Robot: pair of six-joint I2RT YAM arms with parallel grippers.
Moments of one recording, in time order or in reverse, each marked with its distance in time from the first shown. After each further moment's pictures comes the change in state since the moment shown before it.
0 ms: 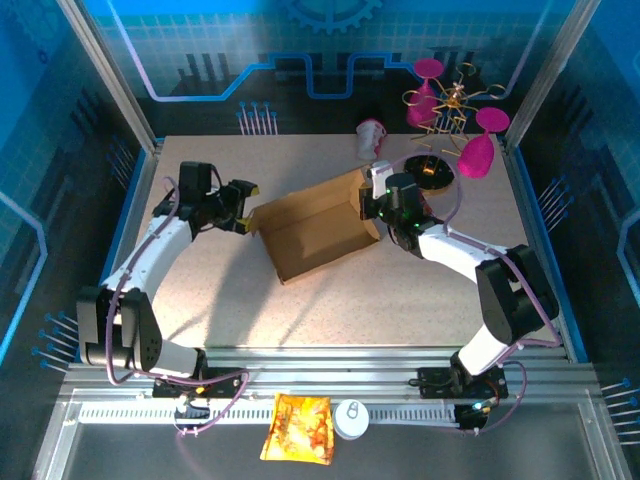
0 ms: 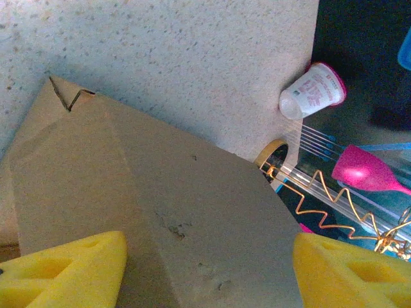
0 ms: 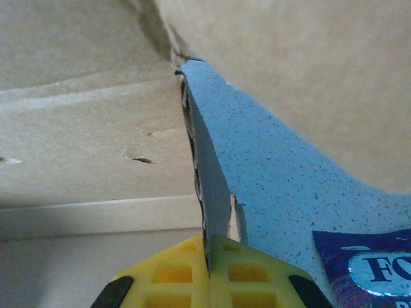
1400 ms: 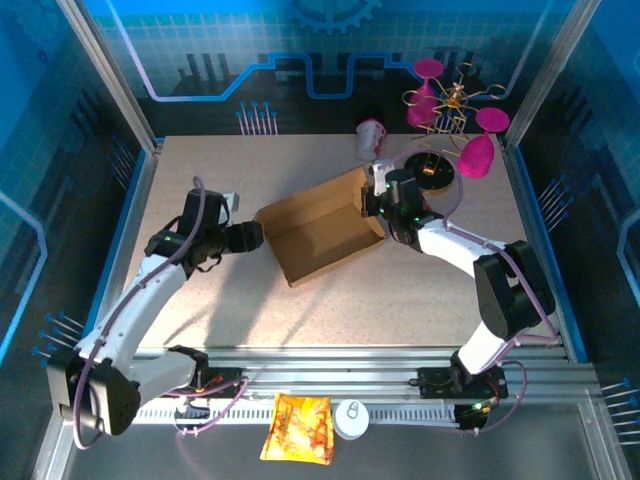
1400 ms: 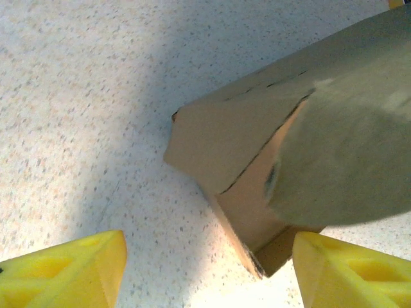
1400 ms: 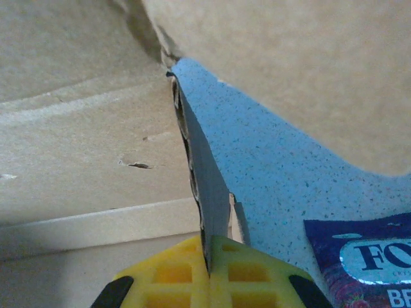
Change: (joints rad) left arm -0.183 -0.293 -0.121 -0.215 -0.348 1.073; right arm -0.021 0.033 0.050 -0.076 0.003 0.030
